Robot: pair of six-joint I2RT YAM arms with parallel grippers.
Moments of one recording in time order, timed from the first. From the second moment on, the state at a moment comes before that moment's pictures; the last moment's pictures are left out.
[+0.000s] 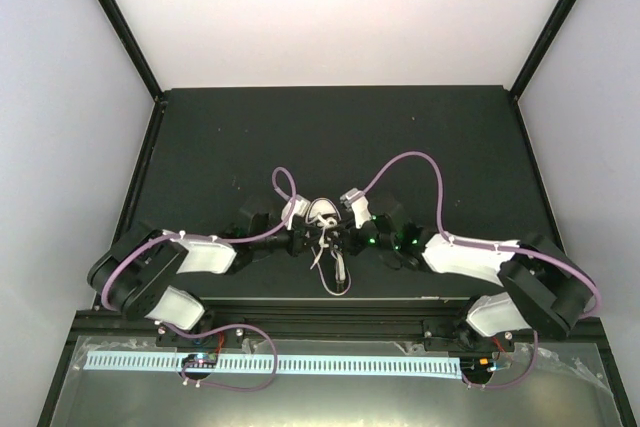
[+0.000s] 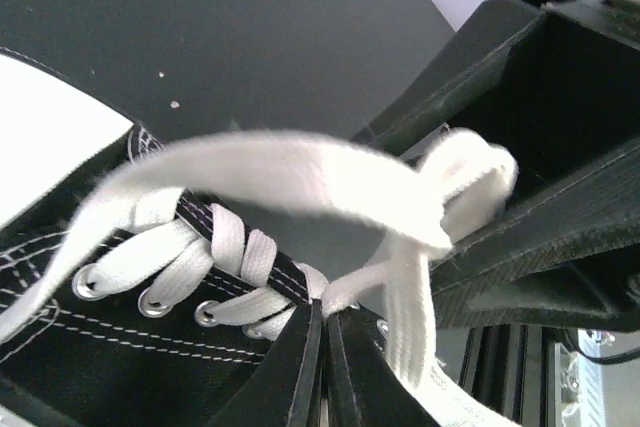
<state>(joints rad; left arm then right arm) -0.60 1.48 0.35 0.64 0.66 -0.45 0.82 1.40 0.54 0.29 -0.27 0.35</state>
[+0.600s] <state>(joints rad) -0.60 1.43 0.33 0.64 0.62 -0.45 0.80 1.15 0.63 -0.07 -0.23 0.32</state>
